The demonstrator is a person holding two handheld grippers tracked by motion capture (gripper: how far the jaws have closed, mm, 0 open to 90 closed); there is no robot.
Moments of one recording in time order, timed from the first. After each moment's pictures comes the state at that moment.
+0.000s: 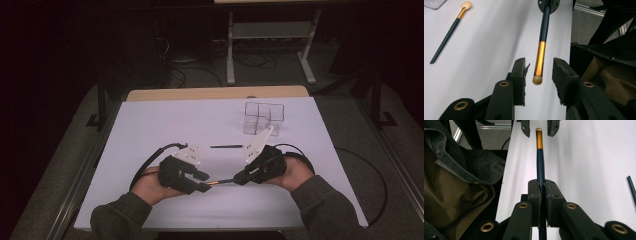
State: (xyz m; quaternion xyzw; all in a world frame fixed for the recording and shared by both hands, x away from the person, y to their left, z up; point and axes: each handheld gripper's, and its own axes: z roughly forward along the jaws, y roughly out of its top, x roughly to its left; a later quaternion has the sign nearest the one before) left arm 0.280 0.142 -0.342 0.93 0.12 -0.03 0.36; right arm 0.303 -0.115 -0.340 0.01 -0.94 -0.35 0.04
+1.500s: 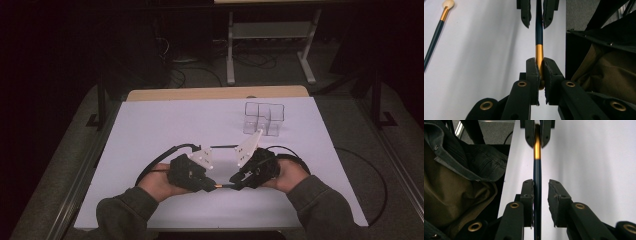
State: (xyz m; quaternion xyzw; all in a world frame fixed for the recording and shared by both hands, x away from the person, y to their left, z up) left arm 0.280 0.113 -0.334 0.96 0.06 -0.03 0.29; right arm 0.301 -0.097 -0.346 0.02 -0.95 -0.32 0.05
